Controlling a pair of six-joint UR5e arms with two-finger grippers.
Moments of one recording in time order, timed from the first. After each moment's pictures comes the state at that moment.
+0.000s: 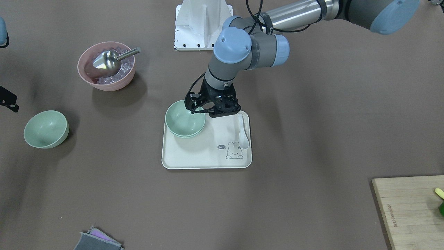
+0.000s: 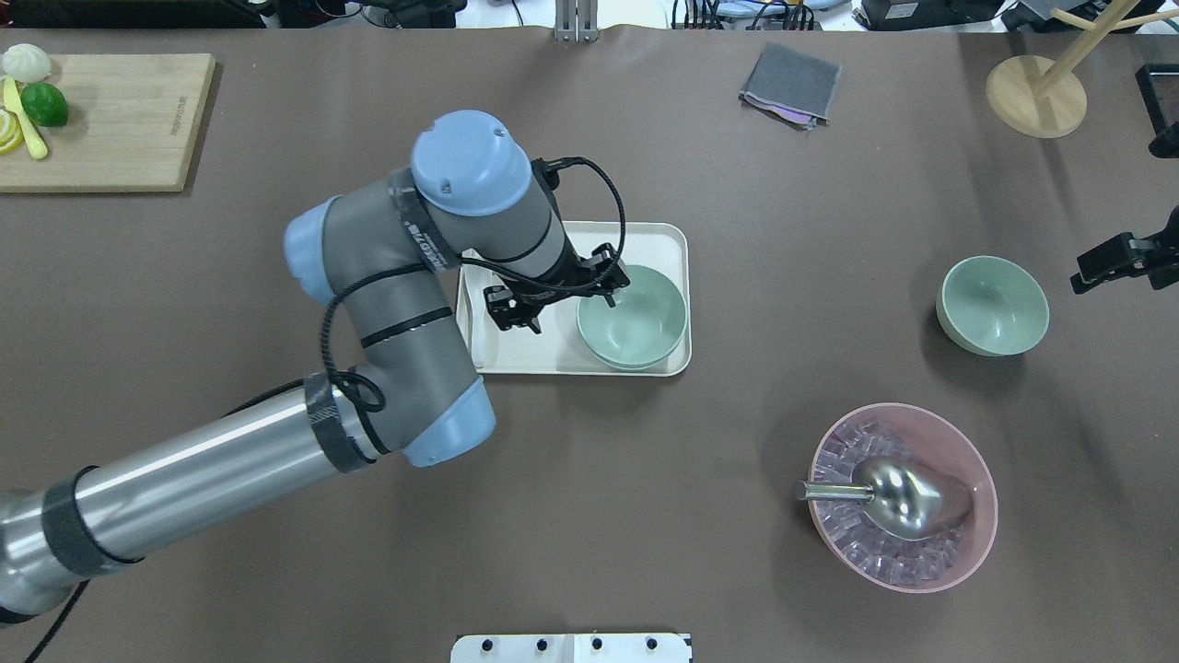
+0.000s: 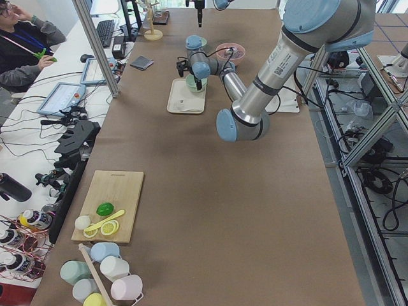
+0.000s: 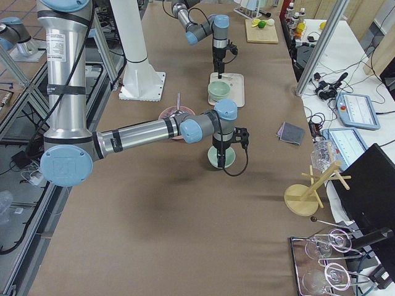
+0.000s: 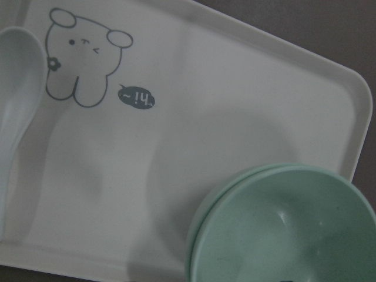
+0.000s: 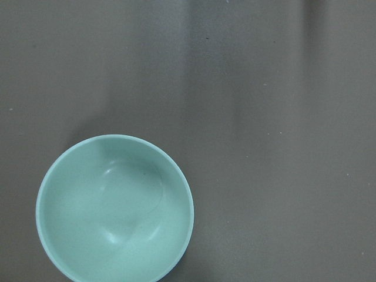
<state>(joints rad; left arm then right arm) -0.65 -2.29 -1.60 -1.81 -2.12 -1.50 1.18 -1.60 1.83 -1.43 2.26 0.49</state>
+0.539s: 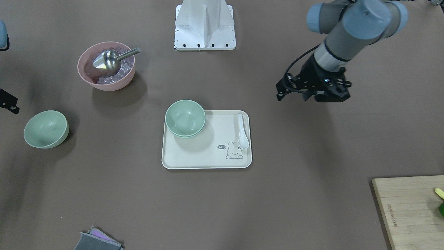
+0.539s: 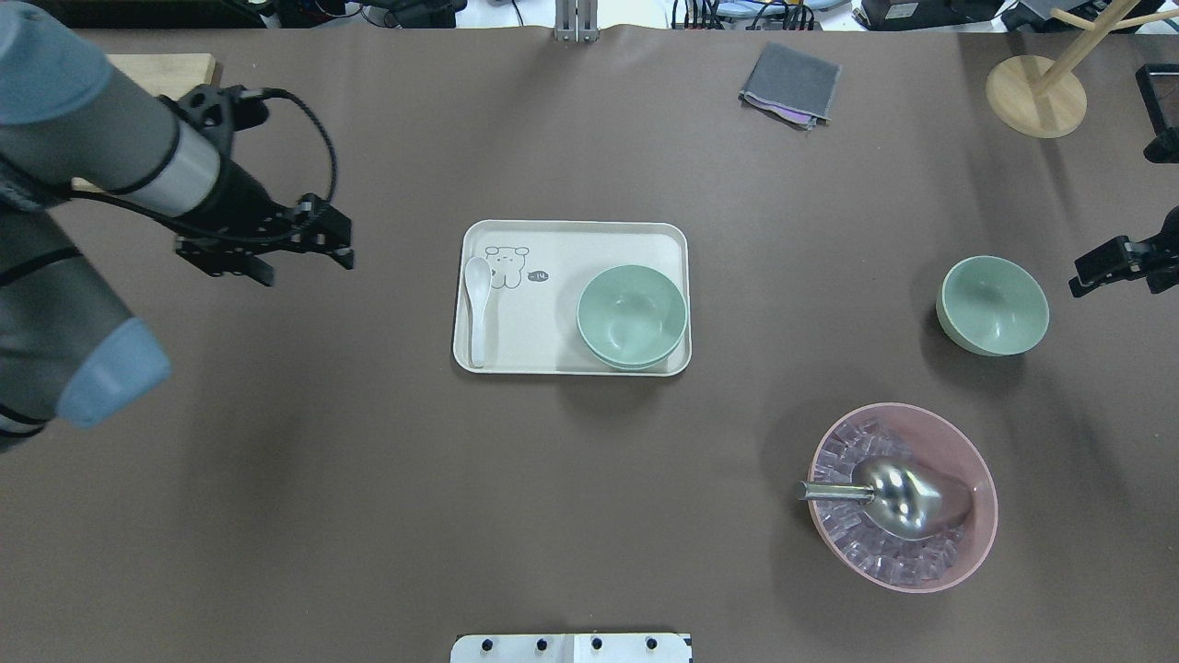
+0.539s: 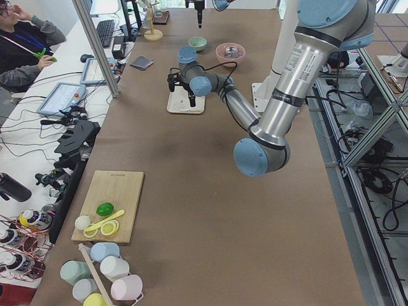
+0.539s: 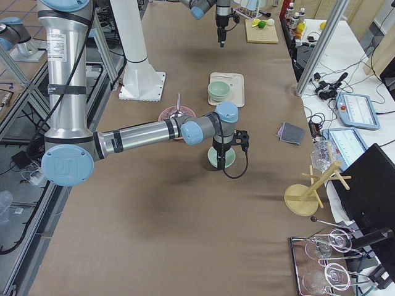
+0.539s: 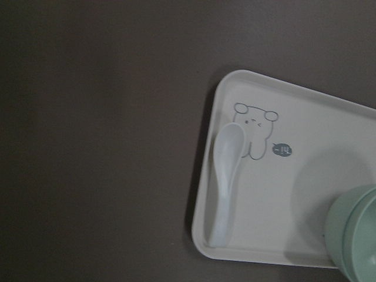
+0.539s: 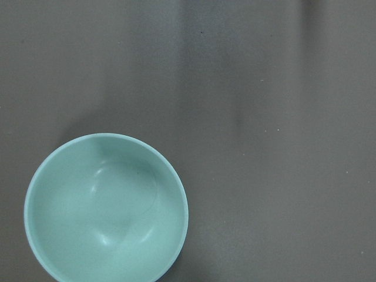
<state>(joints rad) -0.91 -1.89 -1.91 -1.70 -2.26 -1.05 1.17 -1.59 1.80 -1.43 2.26 0.49</state>
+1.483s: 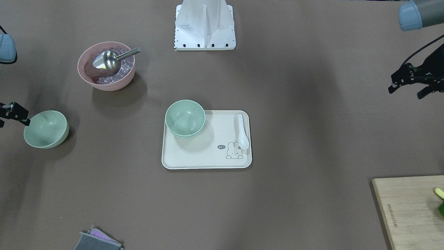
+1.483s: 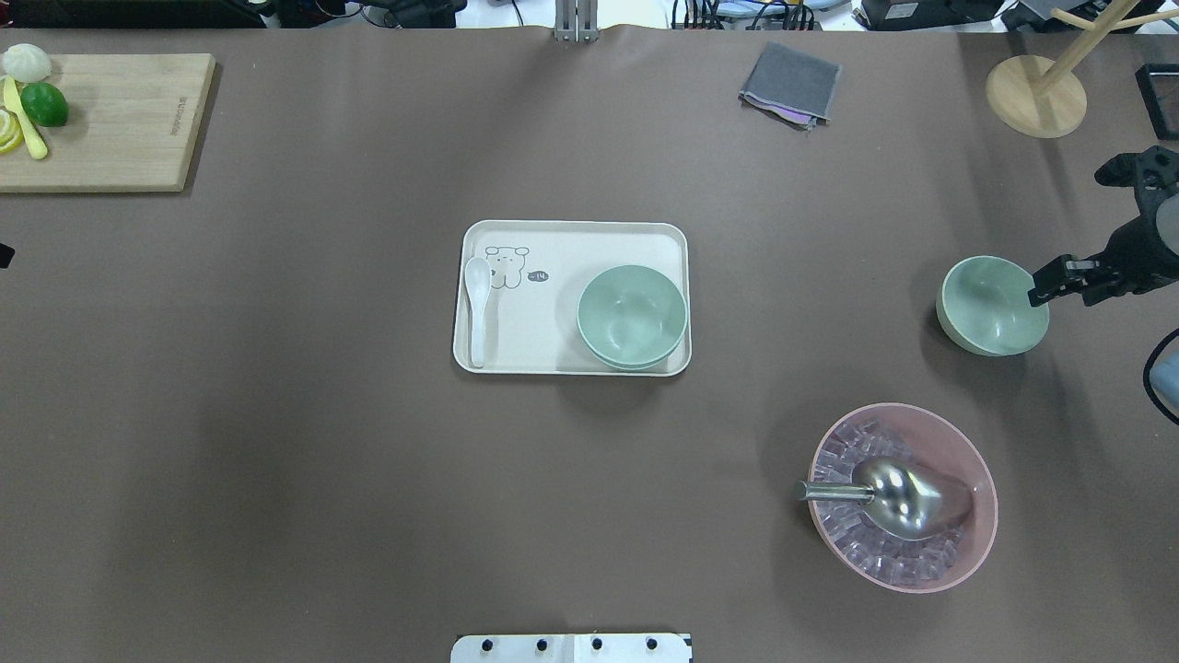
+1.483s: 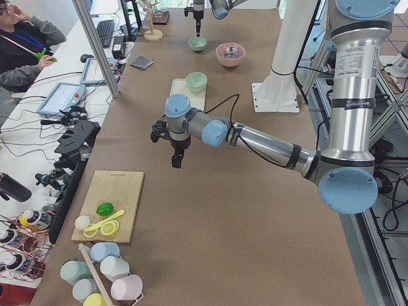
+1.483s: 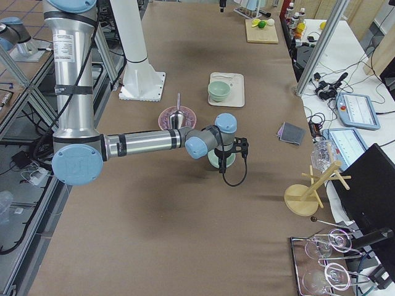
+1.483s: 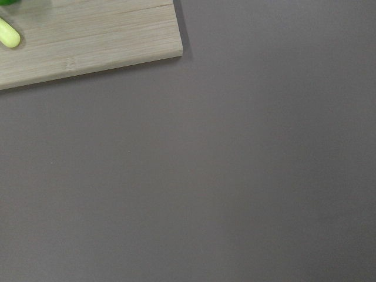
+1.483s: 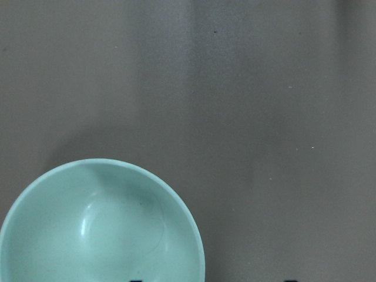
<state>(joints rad) -1.27 -1.57 -1.90 -1.66 -2.35 -0.30 1.09 -1.57 1.65 -1.16 2.23 0.65</state>
